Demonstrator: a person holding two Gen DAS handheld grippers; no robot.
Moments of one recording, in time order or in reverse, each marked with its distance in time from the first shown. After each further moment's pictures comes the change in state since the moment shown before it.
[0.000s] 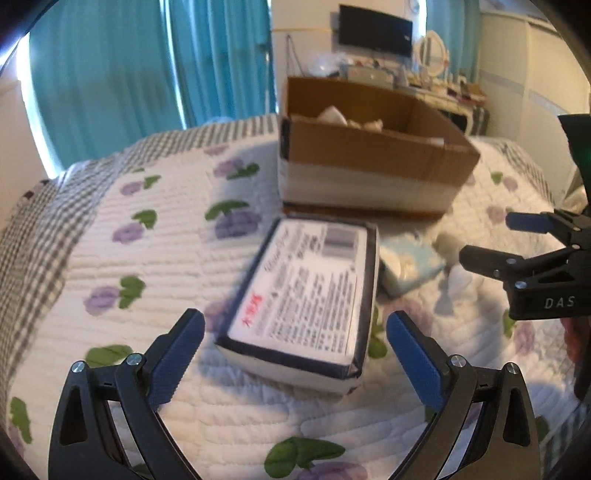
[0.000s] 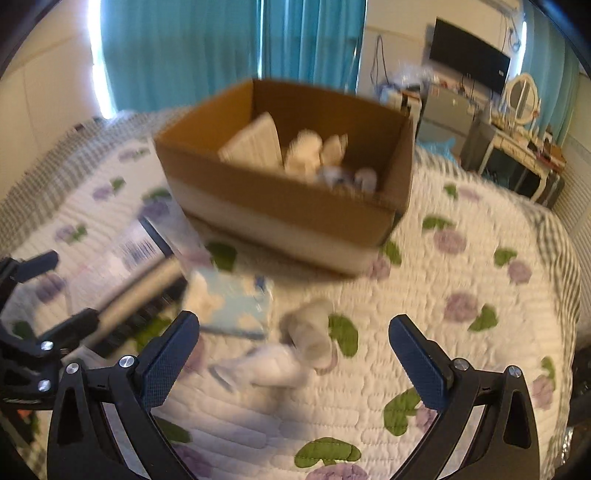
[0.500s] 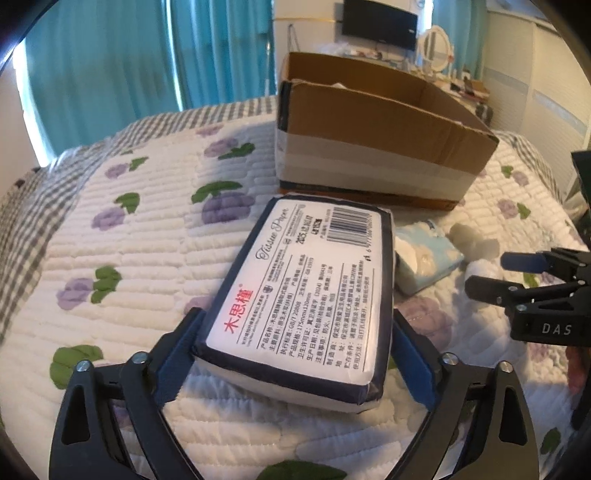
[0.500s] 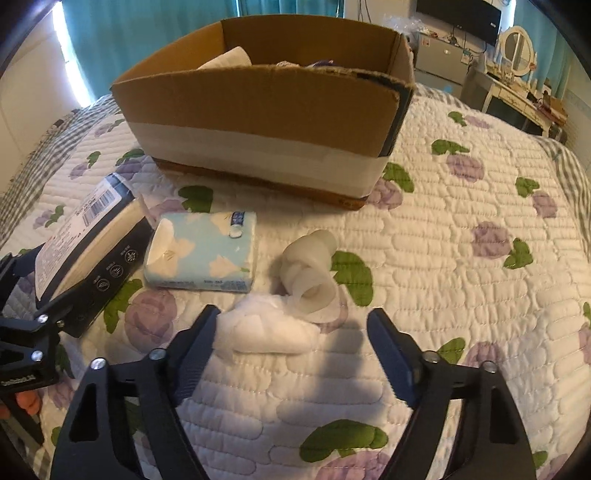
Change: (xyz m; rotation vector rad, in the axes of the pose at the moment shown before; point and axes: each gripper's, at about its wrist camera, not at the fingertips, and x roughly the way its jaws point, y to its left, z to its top) left arm 0.026 0.003 -0.002 -0.018 0.017 -0.017; right arm 0.037 -0.012 -0.025 0.100 0.135 0.041
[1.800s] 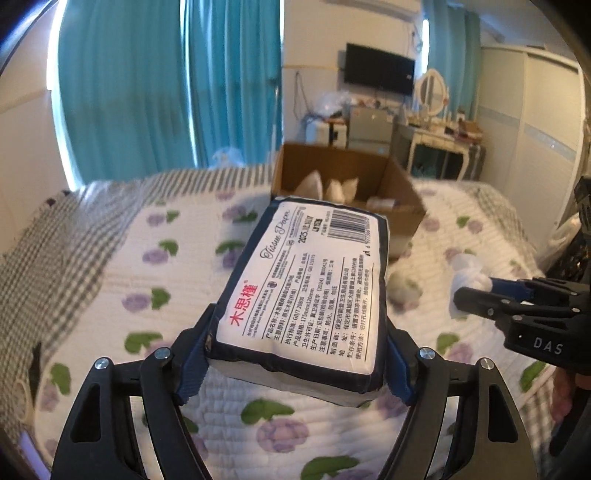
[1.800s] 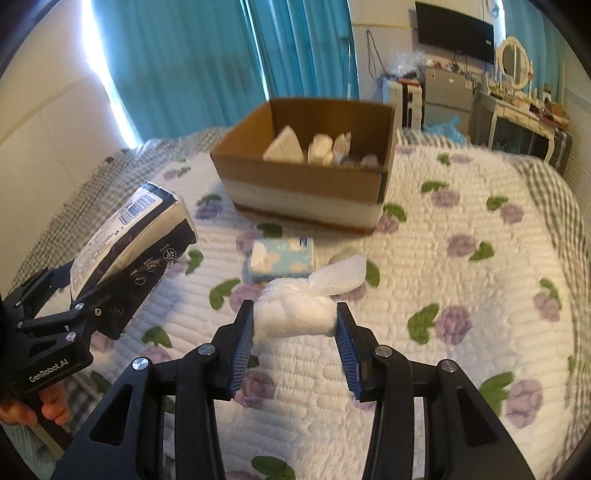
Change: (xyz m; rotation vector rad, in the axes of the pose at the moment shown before) left arm -0.128 -0.029 0.009 -0.047 -0.177 0.010; right arm -0.131 0.013 -0.034 0.013 -0.193 0.120
